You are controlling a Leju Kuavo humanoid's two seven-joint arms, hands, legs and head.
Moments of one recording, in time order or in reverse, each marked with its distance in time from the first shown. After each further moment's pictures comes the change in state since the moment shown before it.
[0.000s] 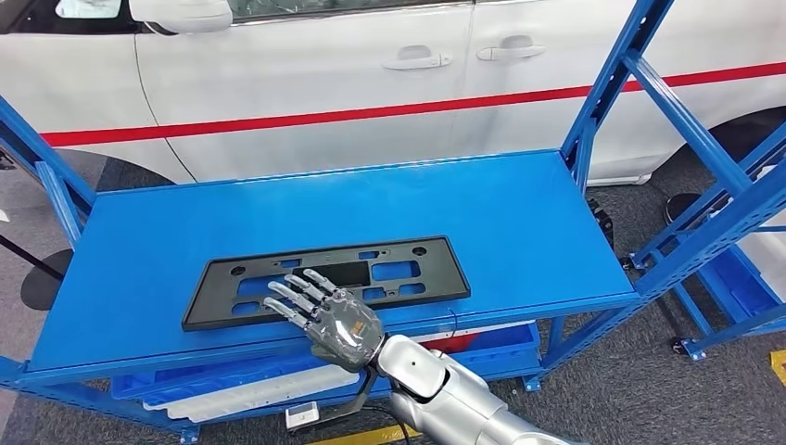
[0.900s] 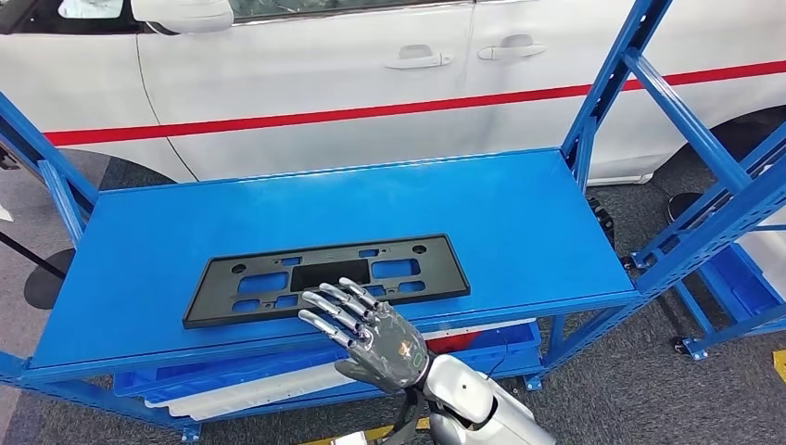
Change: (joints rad) left arm -0.001 0.006 0.000 0.000 0.031 -0.006 0.001; right arm 0.216 -0.198 -0.117 -0.480 -0.081 0.036 -0.116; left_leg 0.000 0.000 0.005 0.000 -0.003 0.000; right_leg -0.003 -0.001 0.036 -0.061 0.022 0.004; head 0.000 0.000
